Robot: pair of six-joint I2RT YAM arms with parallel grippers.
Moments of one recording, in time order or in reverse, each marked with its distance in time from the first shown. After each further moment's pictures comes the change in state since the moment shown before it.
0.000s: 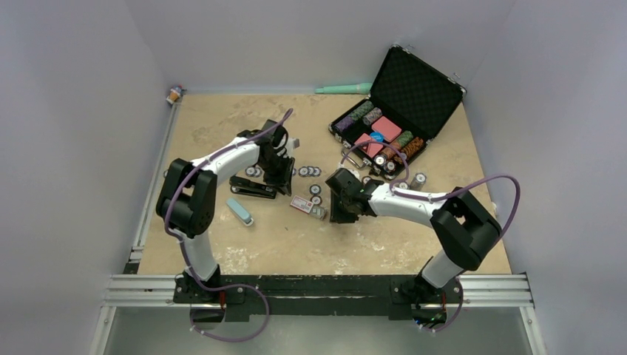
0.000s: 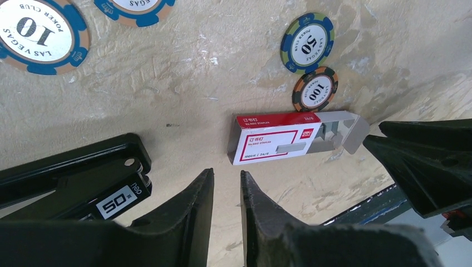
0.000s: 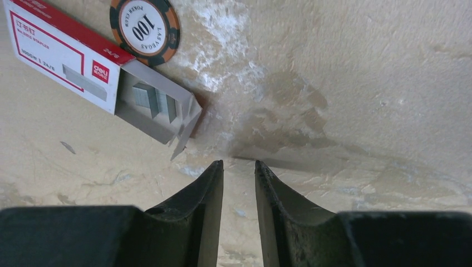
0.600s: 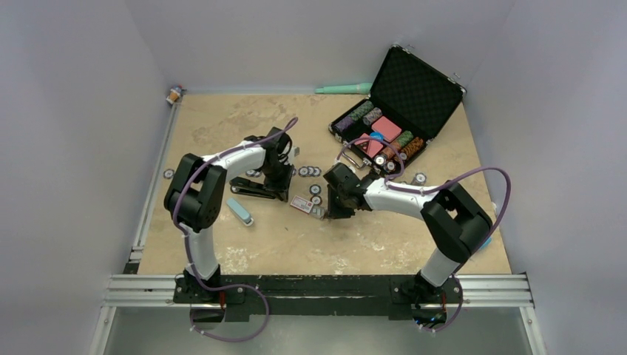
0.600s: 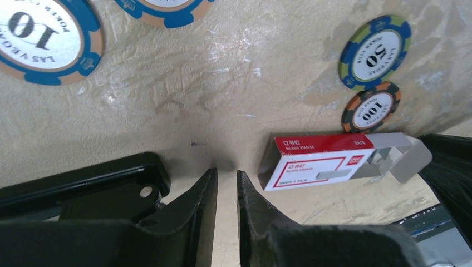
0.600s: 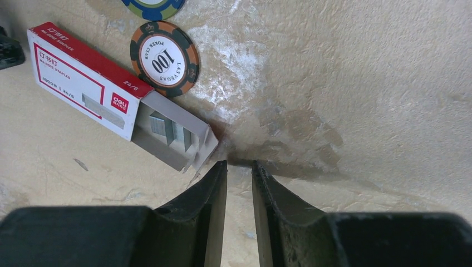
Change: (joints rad) left arm -0.016 0.057 -0.030 0.030 -0.086 -0.001; right arm -0.035 0.076 0.051 0.045 -0.036 -0.041
